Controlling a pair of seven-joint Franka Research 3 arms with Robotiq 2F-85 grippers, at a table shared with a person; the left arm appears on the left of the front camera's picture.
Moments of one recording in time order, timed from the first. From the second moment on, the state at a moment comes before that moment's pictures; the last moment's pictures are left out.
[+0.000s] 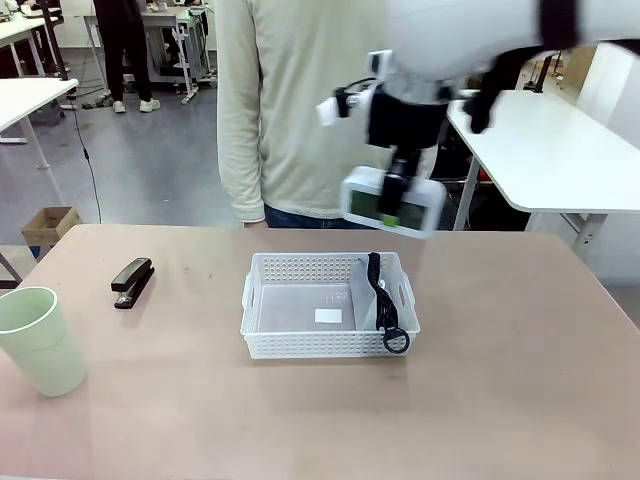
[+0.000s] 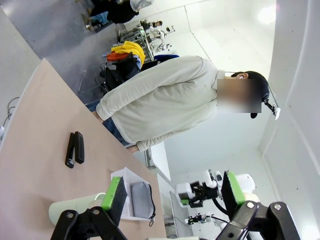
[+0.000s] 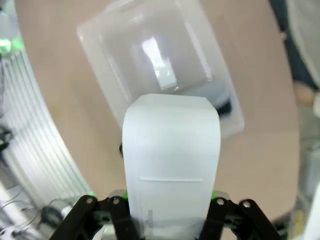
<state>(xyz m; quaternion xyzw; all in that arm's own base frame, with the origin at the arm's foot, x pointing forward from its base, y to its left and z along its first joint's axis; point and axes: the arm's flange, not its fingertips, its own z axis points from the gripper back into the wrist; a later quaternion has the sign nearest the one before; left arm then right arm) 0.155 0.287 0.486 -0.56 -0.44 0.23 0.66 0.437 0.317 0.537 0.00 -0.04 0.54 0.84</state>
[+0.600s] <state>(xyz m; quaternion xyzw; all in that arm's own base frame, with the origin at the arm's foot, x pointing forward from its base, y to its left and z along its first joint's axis) 0.155 0.287 0.486 -0.56 -0.44 0.23 0.66 0.465 0.401 0.434 0.06 -0.03 0.49 0.87</state>
